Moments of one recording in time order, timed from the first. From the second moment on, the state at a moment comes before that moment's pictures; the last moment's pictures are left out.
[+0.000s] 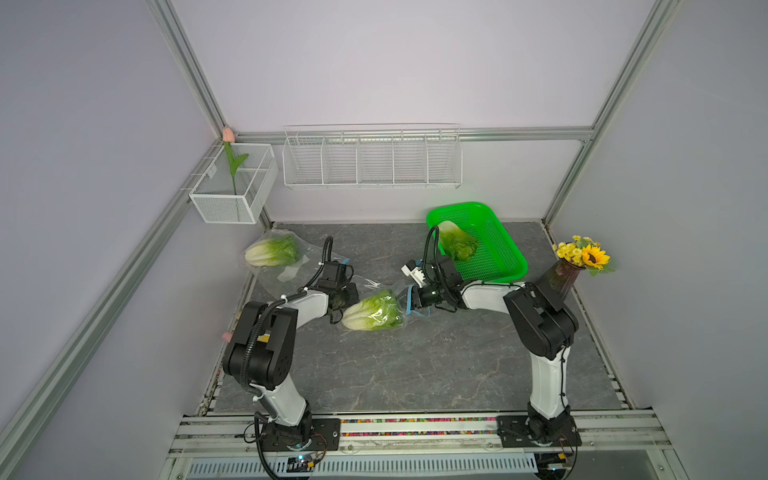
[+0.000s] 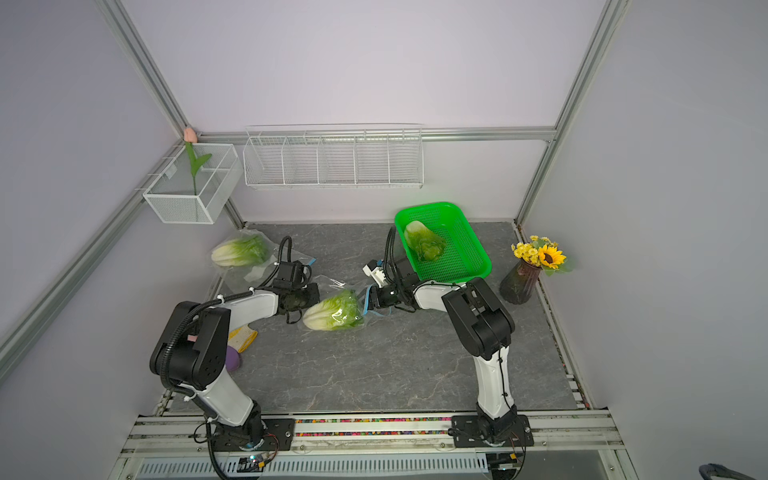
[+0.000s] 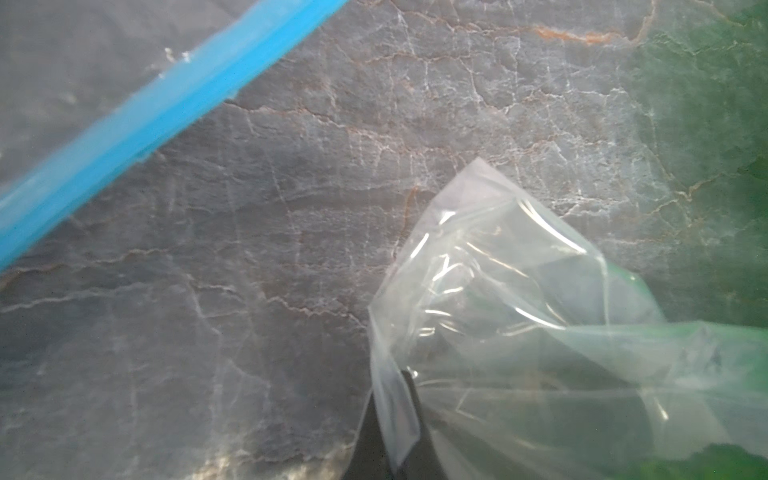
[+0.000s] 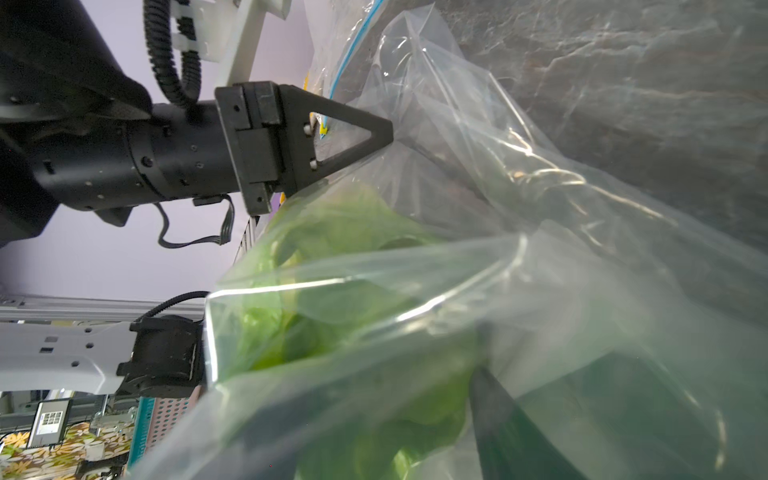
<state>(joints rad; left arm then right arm) -0.29 1.71 0.88 -0.12 0.05 -0.45 0.58 2.02 1.16 0.11 -0.86 0.42</state>
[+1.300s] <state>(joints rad) -0.27 1.64 0.83 -0.10 0.02 -0.52 0.58 1.97 1.19 0.03 -0.79 0.38</state>
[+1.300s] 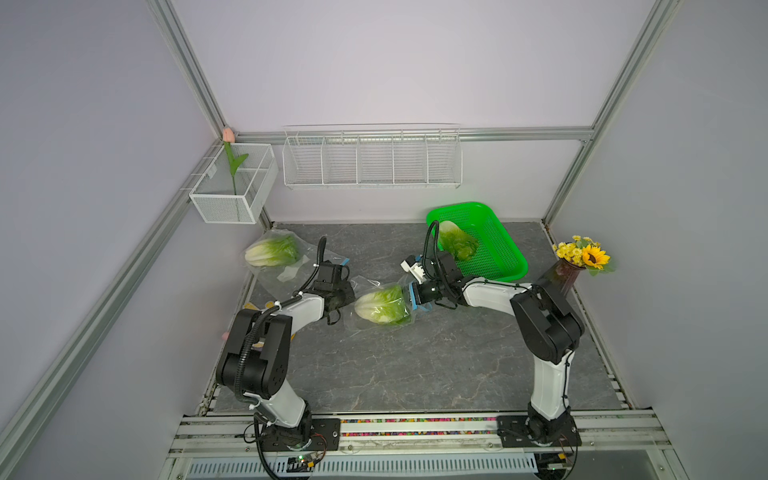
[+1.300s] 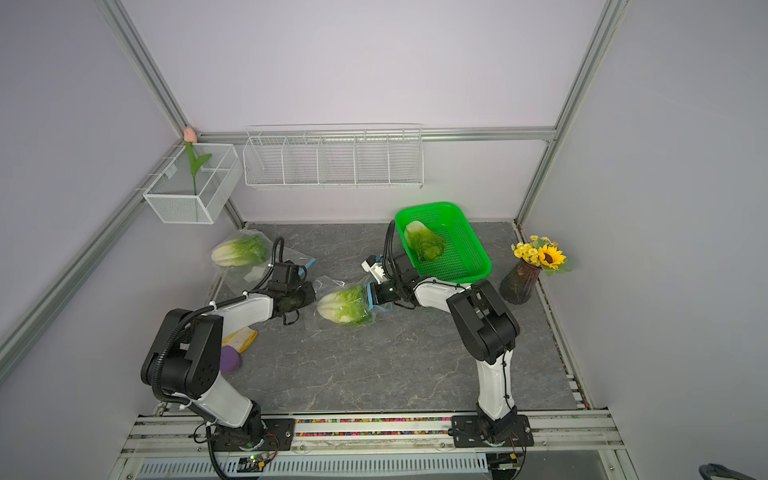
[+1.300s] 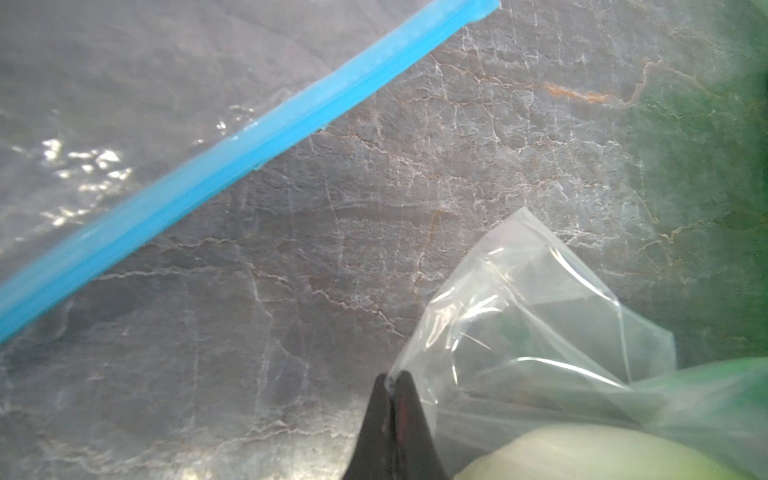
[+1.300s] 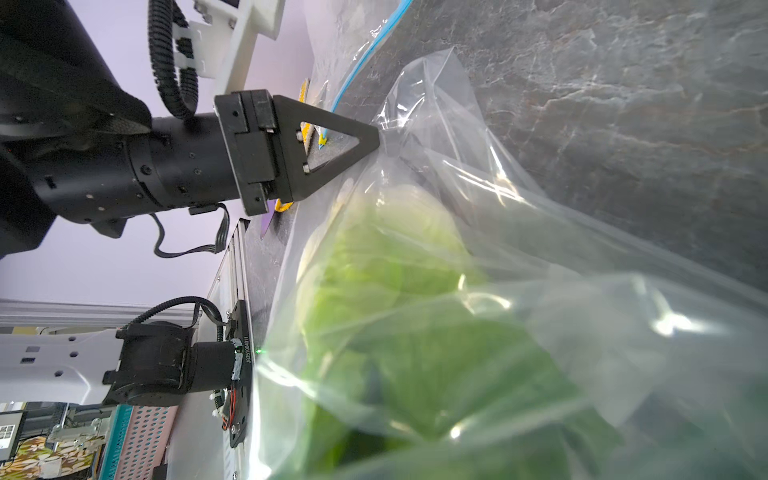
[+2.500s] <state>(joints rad) -0.19 1.59 0.70 0.06 0.17 -0.71 0.50 1.77 1.06 0.06 -0.61 0.40</state>
